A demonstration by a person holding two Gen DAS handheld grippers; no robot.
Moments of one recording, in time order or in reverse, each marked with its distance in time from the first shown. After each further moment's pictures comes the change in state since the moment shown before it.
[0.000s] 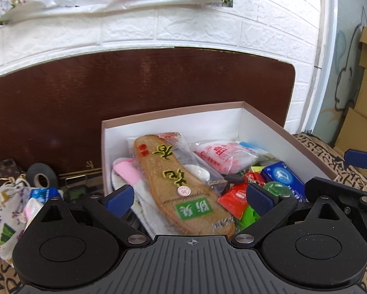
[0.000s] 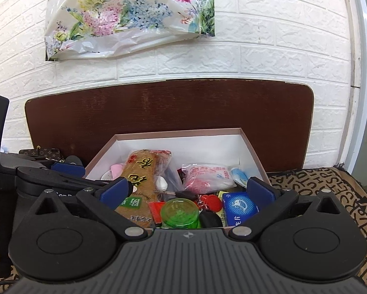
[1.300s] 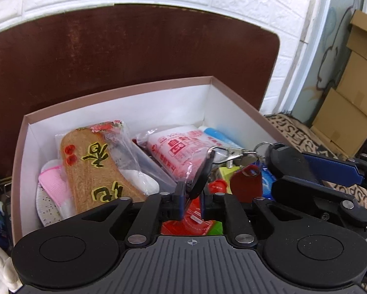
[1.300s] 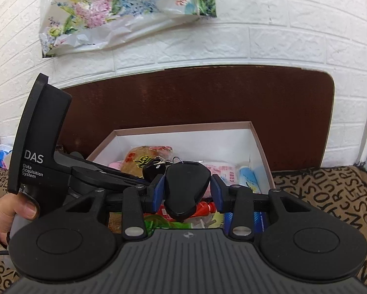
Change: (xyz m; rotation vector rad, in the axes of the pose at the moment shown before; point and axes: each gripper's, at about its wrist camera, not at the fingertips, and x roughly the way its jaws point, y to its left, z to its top) left arm 0.098 -0.034 0.031 -0.002 0.166 -0.158; right arm 0.053 -0.041 0.017 0.008 0.072 0.109
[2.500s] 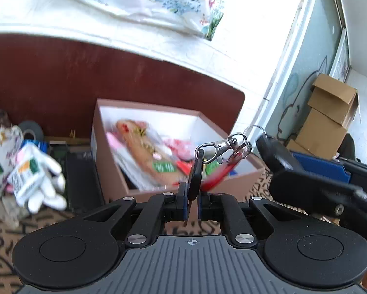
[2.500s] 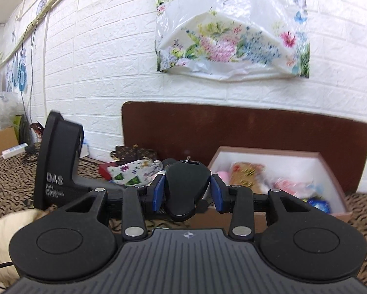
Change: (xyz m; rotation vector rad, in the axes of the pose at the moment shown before) left arm -0.190 0.054 -0.127 -0.130 -0.285 -0.169; right arm -0.140 0.167 -0.026 -0.163 -0.136 0.173
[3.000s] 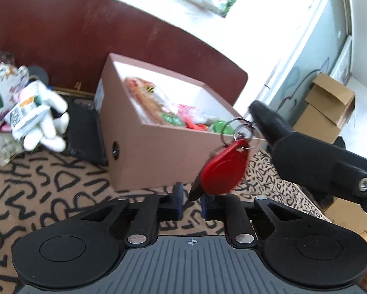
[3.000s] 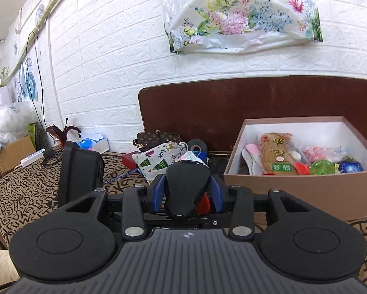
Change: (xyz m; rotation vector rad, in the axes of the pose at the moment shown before) left arm -0.005 0.028 -0.061 -0.103 0.067 -0.060; right arm 0.010 0.028 -0.028 0.126 0.060 0.100
